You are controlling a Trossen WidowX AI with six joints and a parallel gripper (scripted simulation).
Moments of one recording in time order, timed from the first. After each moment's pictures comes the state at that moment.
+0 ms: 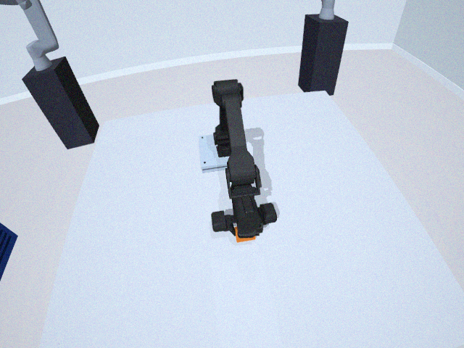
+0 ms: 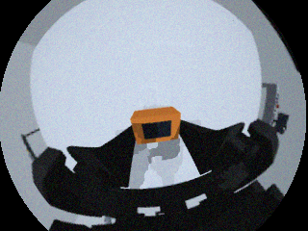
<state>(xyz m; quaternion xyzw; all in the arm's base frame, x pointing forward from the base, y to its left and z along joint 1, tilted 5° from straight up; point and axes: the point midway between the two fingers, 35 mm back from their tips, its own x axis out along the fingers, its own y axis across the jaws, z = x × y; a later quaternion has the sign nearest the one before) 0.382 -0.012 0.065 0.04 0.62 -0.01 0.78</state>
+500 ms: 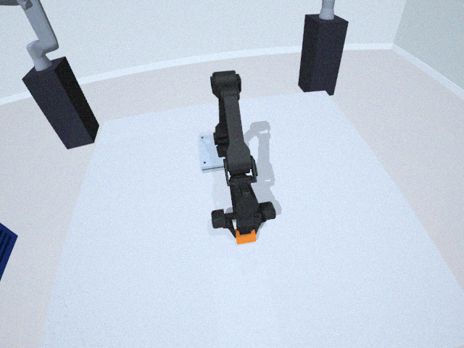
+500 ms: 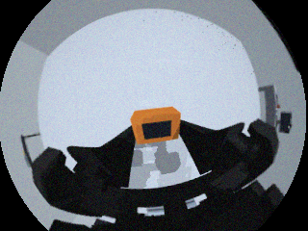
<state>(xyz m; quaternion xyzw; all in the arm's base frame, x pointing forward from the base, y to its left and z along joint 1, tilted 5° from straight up) 0.382 -0.012 0.061 0.04 0.53 -0.01 0.84</state>
